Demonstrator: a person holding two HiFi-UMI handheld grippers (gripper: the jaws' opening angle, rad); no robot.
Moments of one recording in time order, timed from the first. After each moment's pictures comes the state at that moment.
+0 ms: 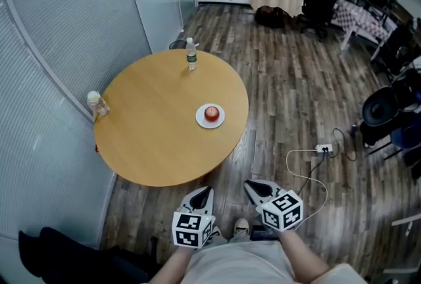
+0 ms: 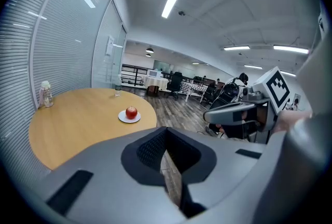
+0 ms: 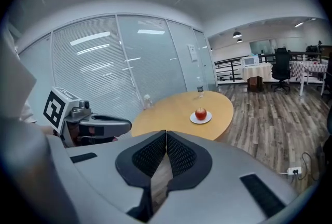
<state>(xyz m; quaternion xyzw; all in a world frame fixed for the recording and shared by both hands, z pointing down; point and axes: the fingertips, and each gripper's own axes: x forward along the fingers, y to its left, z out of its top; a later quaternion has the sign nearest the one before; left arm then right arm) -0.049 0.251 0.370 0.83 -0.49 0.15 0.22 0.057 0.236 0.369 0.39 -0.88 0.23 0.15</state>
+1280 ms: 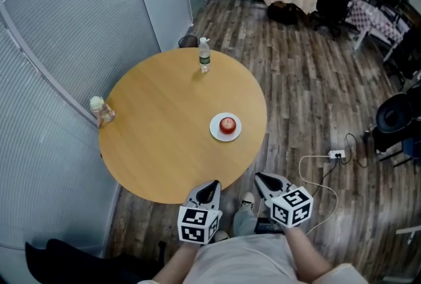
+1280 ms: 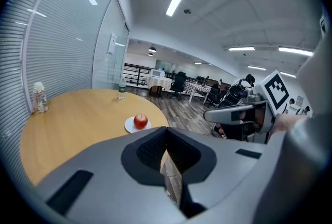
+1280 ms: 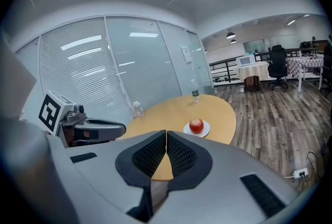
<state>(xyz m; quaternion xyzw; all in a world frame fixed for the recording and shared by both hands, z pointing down) -0.086 0.138 0.382 0.83 -0.49 0.15 0.22 0.030 0.116 0.385 0.41 -0.87 0.24 0.13</state>
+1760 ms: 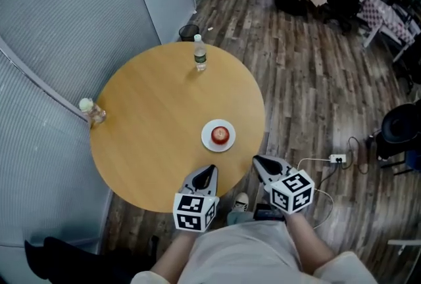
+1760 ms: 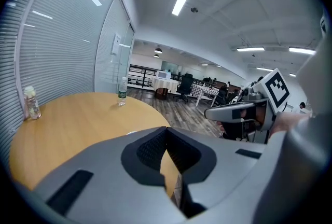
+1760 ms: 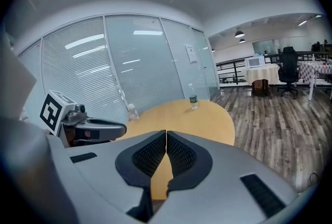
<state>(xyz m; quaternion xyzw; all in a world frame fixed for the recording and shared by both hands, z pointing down) -0.054 0.008 0.379 0.81 -0.52 0.14 0.23 0.060 -0.022 0.376 0.37 -0.89 0.22 0.14</state>
